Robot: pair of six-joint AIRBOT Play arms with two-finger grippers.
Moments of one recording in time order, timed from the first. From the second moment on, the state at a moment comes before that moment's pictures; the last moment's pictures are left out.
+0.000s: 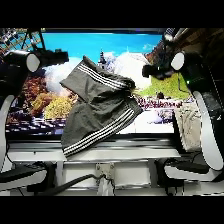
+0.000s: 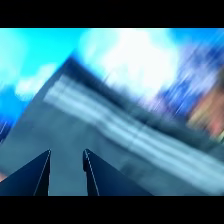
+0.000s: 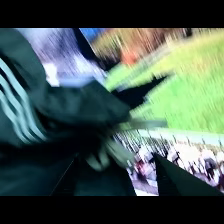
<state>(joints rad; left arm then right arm) -0.21 -1.36 1.43 1.59 -0.81 -1.80 0.15 -1.40 1.41 -1.44 1.14 1.73</state>
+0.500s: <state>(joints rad) -0.28 -1.11 1.13 1.54 -0.96 -1.80 0.03 -1.24 0.89 -1.27 1.06 1.79</state>
